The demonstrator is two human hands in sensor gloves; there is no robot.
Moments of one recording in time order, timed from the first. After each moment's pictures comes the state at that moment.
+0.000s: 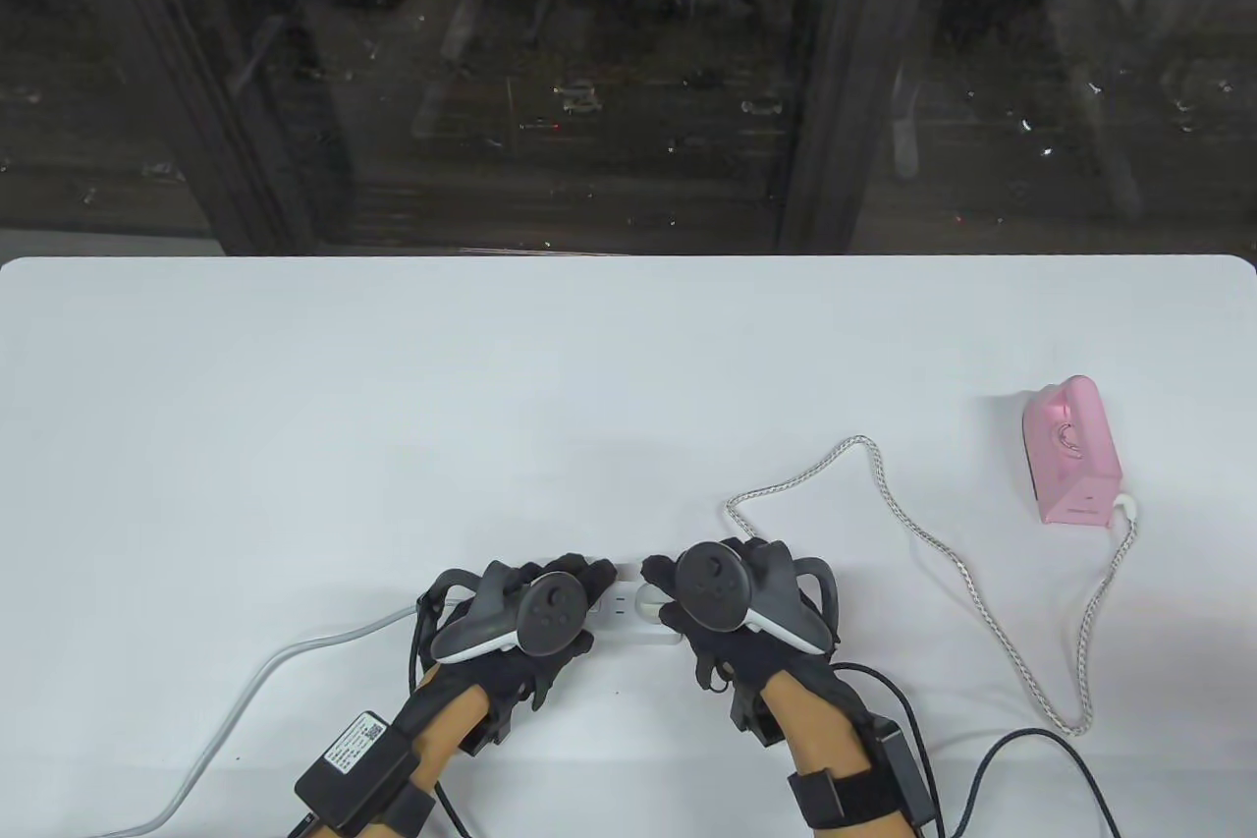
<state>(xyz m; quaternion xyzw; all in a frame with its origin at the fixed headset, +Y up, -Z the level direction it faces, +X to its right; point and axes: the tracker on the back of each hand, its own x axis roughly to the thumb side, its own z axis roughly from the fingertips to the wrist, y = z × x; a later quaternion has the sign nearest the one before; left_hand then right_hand) -0.140 -0.743 -0.323 -0.04 -0.26 0.02 0.96 0.063 -0.717 -0.320 0.17 0.01 0.98 0.11</state>
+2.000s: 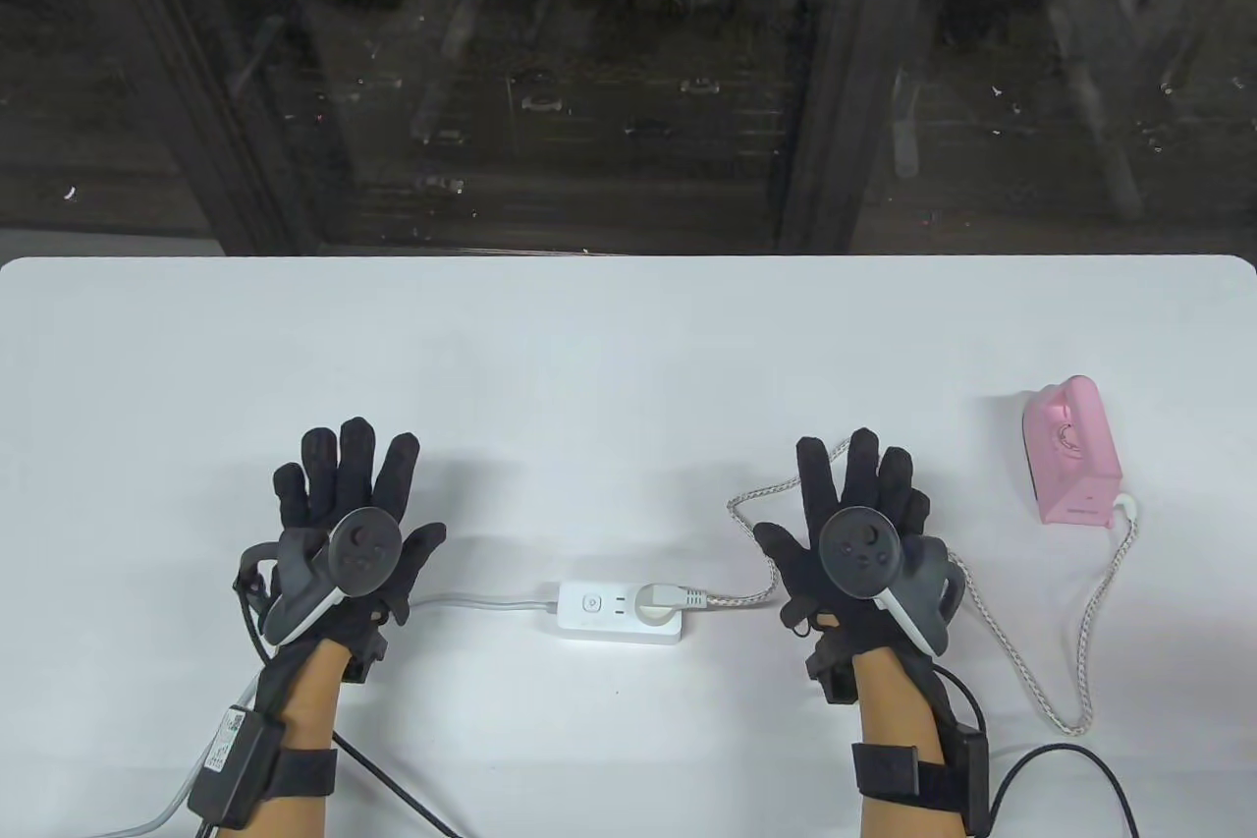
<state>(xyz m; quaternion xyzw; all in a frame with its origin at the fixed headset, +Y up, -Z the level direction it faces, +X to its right) -0.289 -0.695 -0.345 0.14 -0.04 0.05 0.99 0.173 -0.708 -0.335 -0.03 -0.09 0.98 0.19</state>
